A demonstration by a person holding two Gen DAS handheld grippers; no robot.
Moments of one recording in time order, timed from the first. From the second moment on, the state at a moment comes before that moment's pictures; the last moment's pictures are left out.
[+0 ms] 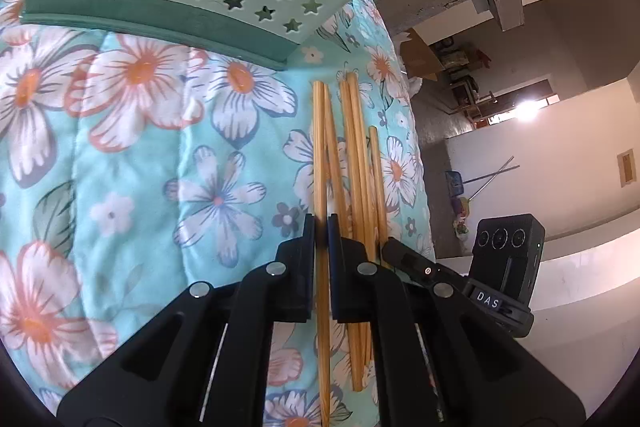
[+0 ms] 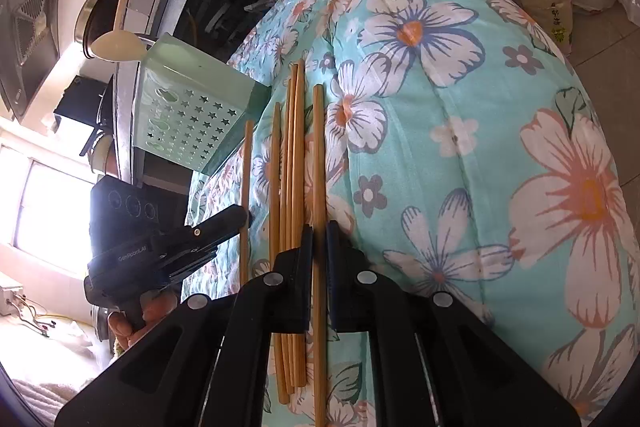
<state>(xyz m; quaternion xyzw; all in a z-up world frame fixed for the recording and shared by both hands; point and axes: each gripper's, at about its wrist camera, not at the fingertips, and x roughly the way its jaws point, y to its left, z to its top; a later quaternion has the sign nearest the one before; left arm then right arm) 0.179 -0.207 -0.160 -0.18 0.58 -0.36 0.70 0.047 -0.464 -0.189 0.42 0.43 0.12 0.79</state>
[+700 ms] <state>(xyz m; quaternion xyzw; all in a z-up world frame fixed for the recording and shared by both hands) 0.172 -0.171 -0.126 0.02 0.53 -0.30 0.79 0.085 -0.433 -0.157 0.28 0.49 0.05 0.82</state>
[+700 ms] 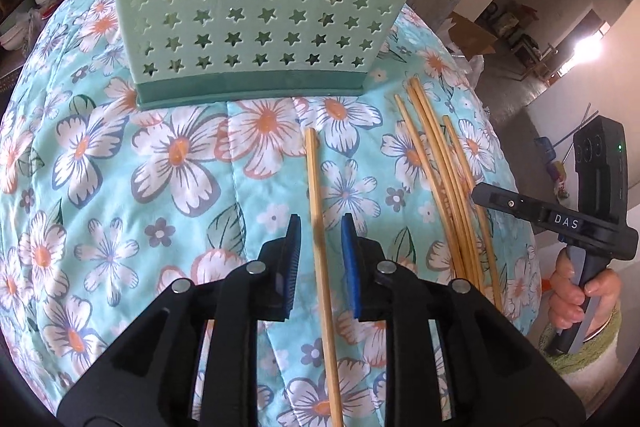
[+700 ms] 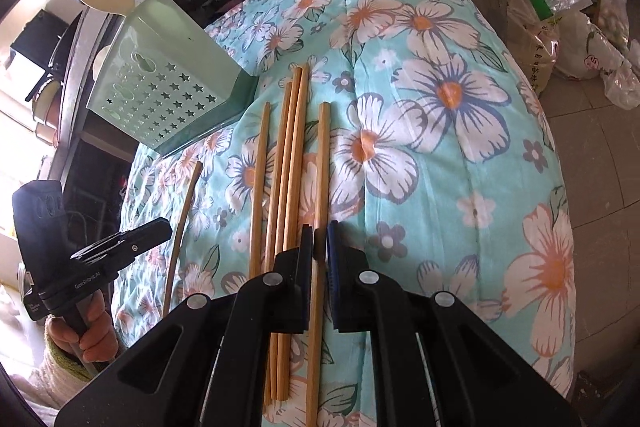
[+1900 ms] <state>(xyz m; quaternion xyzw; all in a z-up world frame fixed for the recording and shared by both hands) 0.204 -0.203 -0.128 0.10 0.52 -0.27 0.80 0.127 -0.427 -0.124 0.21 0.49 0.02 0.85</state>
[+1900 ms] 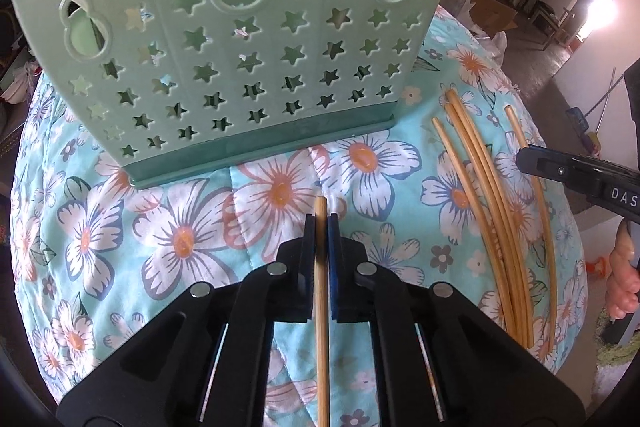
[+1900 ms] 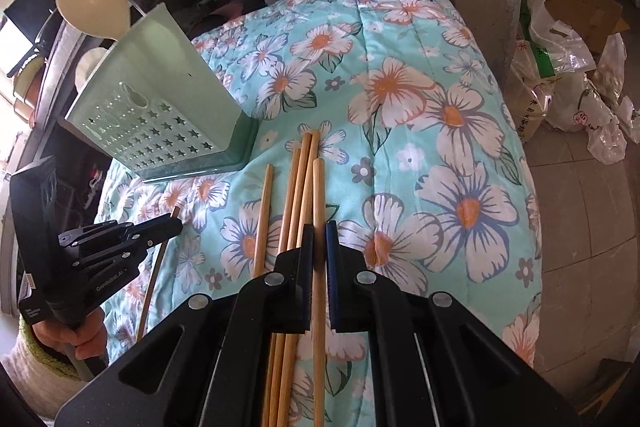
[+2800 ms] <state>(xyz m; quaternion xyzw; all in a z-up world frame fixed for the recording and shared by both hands) 0.185 -0.090 0.155 -0.06 0.27 -0.32 0.91 0.061 -0.424 0.006 0.23 0.33 0.10 0.91</state>
